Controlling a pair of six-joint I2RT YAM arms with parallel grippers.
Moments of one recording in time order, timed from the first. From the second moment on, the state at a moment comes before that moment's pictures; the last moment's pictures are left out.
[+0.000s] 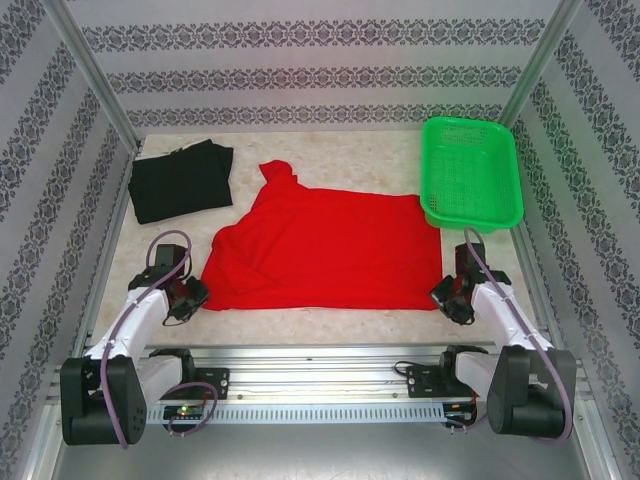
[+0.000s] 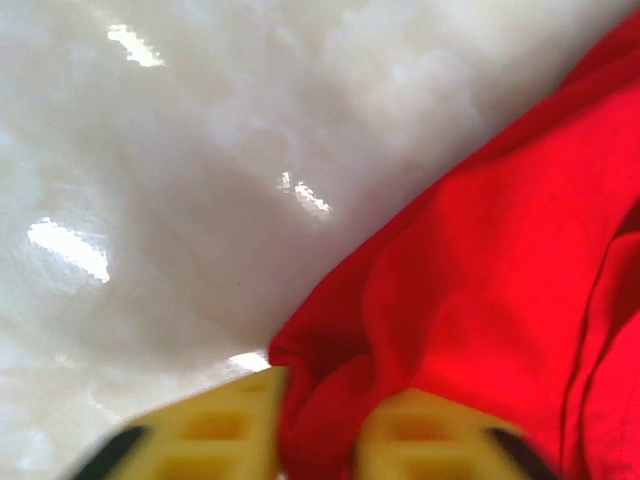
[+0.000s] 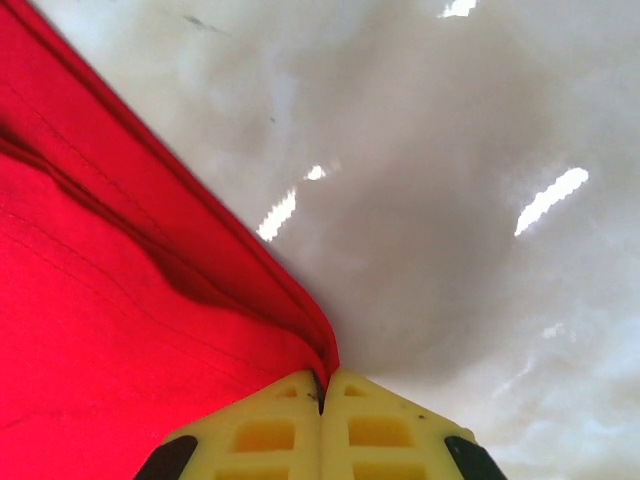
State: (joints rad) left arm 0.09 1.04 0.49 -0.73 0.10 -0.75; right arm -0.12 1.06 0.48 -0.79 -0.09 0.80
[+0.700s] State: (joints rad) left arm -0.15 1.19 0.89 -0.93 0.17 -0.61; right arm -0.10 1.03 0.69 -0.92 -0.17 0.66
